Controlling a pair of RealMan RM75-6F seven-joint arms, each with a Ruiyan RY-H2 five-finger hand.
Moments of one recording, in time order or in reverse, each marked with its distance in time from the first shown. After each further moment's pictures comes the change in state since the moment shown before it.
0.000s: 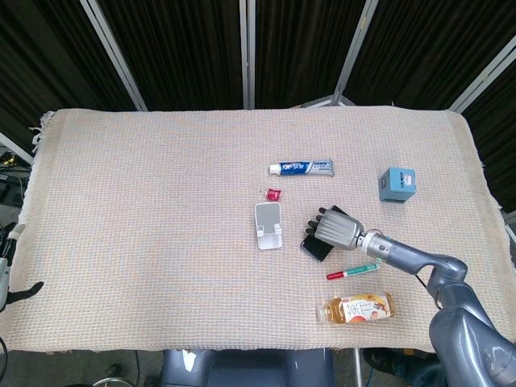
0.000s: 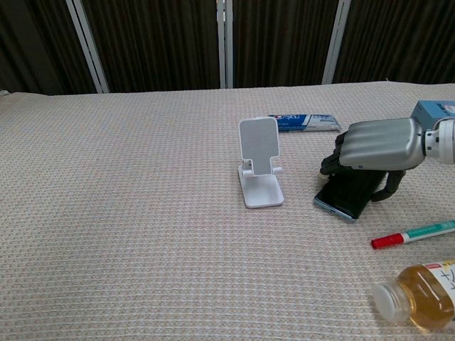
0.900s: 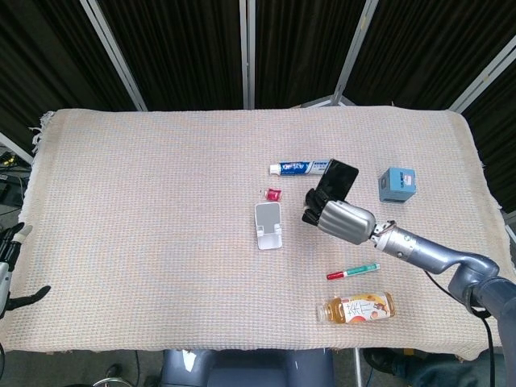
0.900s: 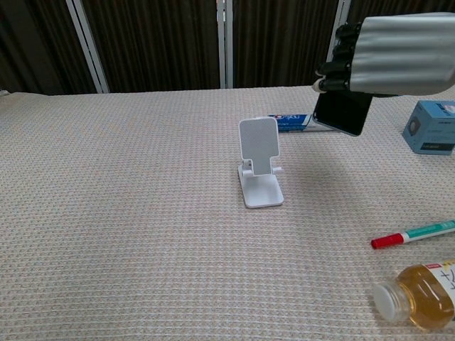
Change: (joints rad) left arm 0.015 0.083 0.036 -0.092 0.120 0.044 -0.103; right arm 0.061 0.379 0.151 -0.611 0.032 0.156 -1.025
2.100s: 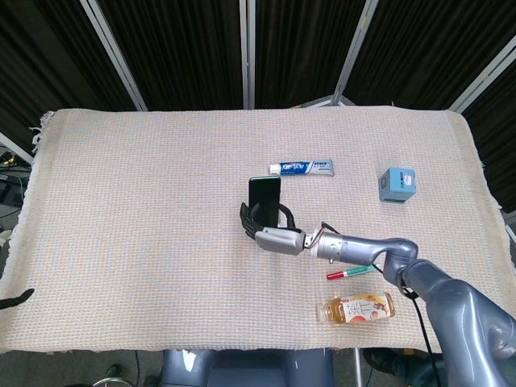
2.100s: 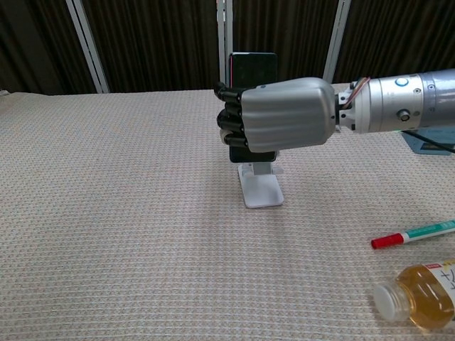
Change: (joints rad) left arm 0.010 -0.001 -0.008 0.057 -0.117 -0.054 -0.048; right arm 0.166 -0.282 0.062 0.195 -0.175 -0.128 -0.270
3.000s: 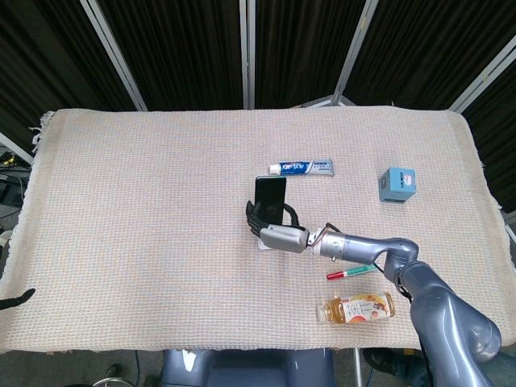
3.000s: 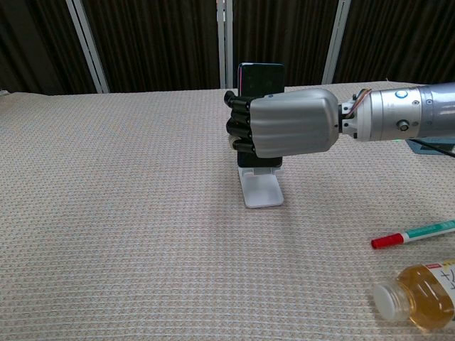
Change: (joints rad) left arm 0.001 -0.010 -0.004 -0.006 -0.010 0.001 0.029; right arm -0.022 -0.102 -0.048 0.204 0.023 0.069 0.092
